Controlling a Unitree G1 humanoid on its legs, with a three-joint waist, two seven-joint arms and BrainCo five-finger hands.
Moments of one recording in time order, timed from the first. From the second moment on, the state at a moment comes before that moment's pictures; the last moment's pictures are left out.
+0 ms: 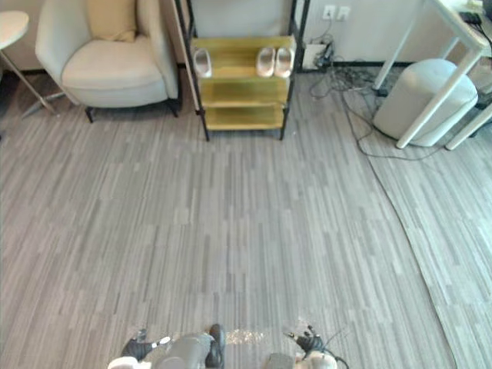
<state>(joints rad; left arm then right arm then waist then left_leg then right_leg) 0.09 0.16 -0.01 1.05 -0.08 -0.10 0.13 0.04 -0.07 -0.14 1.04 0.12 -0.07 -0.08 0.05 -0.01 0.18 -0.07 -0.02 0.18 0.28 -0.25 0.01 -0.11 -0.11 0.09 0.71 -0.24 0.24</state>
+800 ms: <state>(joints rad) 0.02 0.02 0.07 1.00 -0.04 -0.10 0.11 0.00 -0.08 -0.13 1.00 0.13 -0.07 -0.06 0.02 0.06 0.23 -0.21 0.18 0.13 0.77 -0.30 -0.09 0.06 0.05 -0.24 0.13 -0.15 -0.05</state>
